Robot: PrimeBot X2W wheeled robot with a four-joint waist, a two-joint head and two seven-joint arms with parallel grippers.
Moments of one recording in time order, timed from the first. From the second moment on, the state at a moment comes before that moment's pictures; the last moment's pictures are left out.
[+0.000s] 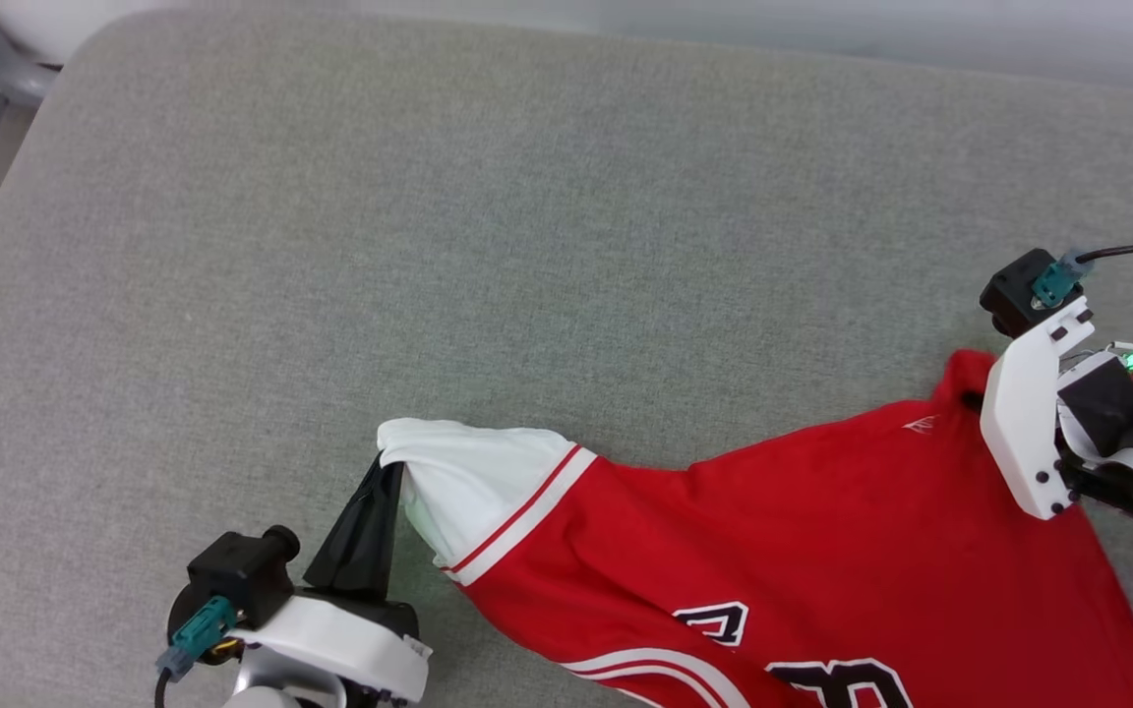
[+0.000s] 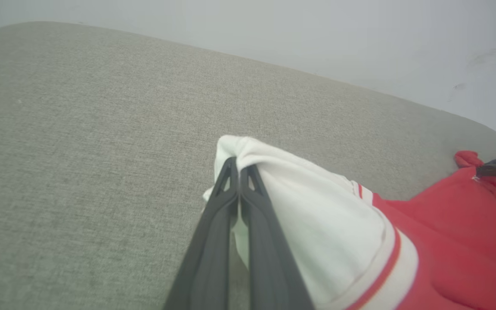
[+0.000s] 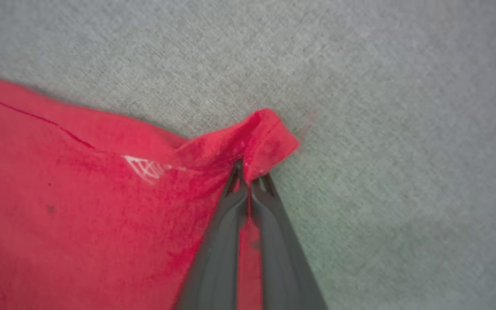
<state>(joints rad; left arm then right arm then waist) -0.08 0.16 -0.22 0.14 -0.42 -0.09 -0.26 -0.74 -0.67 0.78 0.40 0.70 0.13 0.65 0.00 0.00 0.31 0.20</state>
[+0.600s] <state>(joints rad) -0.23 0.30 -0.16 -0.09 -0.40 -0.09 -0.18 -0.71 -0.63 0.53 0.25 0.67 0.13 0.27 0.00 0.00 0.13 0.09</state>
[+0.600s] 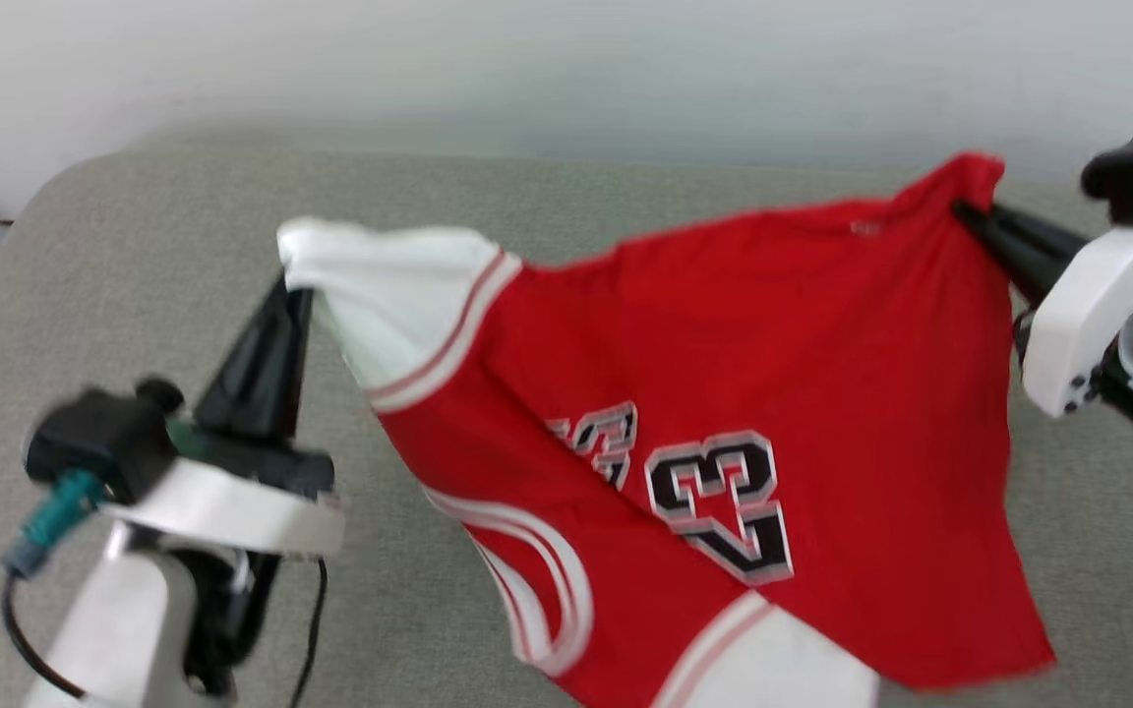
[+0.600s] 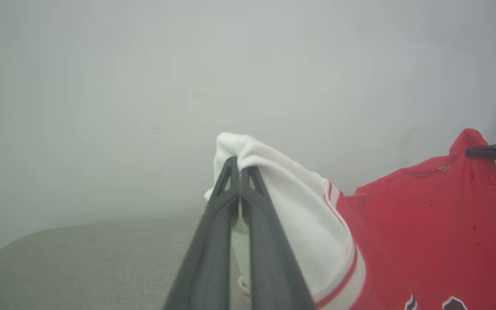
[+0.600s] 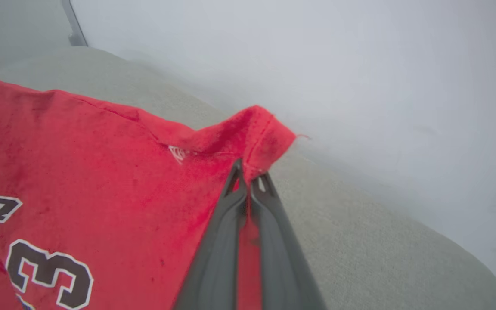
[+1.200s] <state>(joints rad) -0.82 0.43 -0.18 -0.19 -0.43 -0.12 0.00 -0.91 -0.51 0.22 0.01 0.50 0.13 0.31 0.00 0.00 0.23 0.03</state>
